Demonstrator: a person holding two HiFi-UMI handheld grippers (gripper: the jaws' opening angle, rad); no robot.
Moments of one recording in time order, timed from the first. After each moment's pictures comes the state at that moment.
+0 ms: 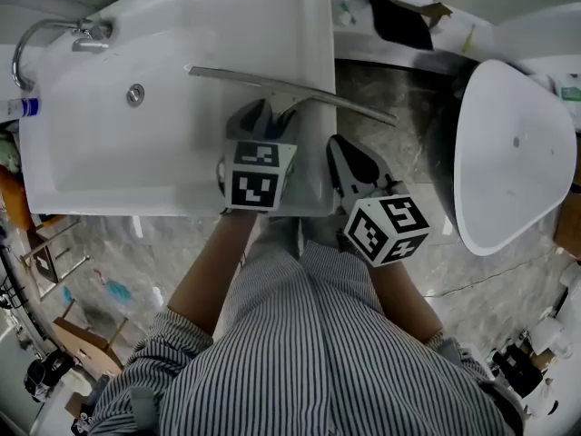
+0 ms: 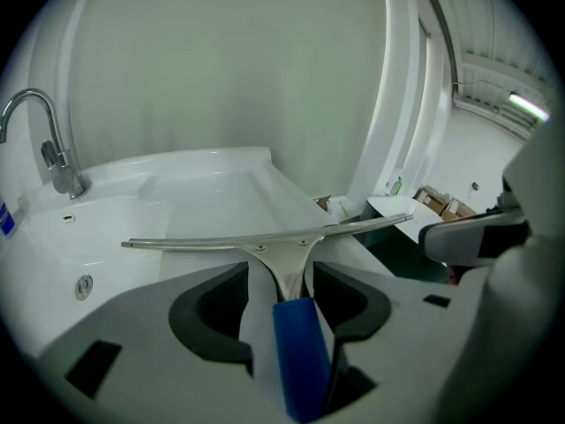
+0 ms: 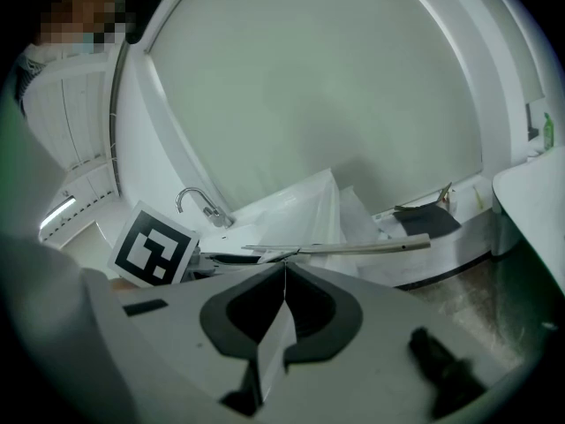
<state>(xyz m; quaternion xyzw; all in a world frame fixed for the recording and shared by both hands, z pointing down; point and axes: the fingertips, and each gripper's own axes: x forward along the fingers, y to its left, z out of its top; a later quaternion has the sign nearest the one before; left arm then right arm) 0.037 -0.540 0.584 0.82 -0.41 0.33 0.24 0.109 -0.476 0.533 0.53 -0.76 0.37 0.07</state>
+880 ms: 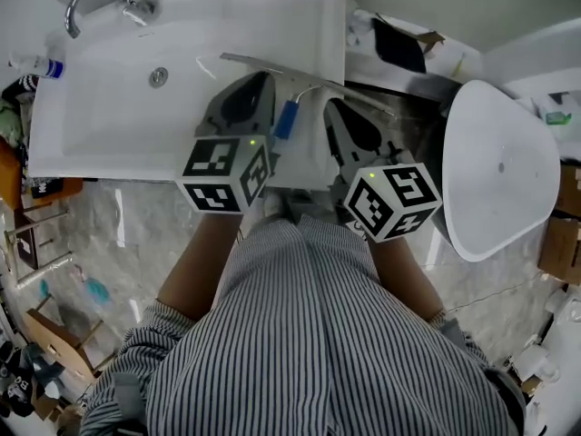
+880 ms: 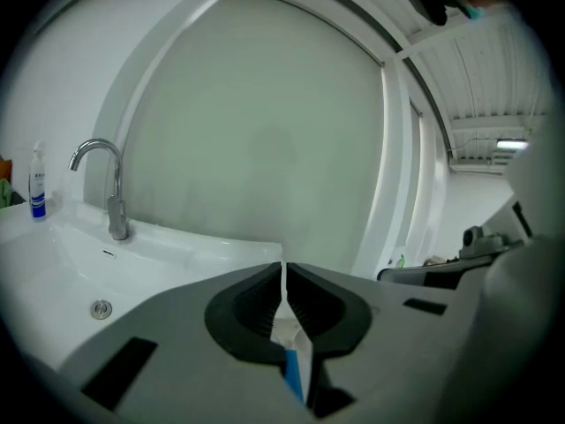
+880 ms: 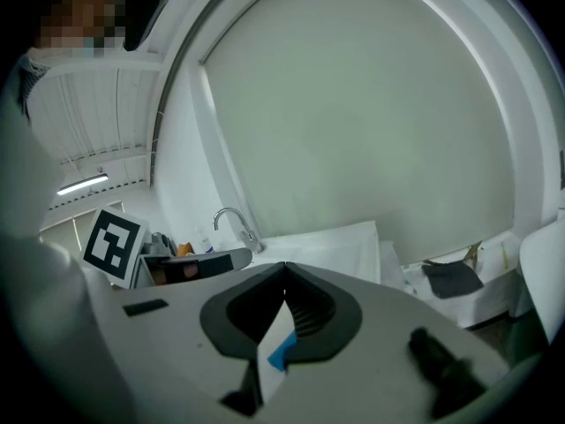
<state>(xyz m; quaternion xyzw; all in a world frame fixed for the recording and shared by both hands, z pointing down) -0.022 -0.519 0.424 0.85 -0.48 0.09 0.19 0.066 -0.473 0.426 0.51 -0.83 0.25 0.04</state>
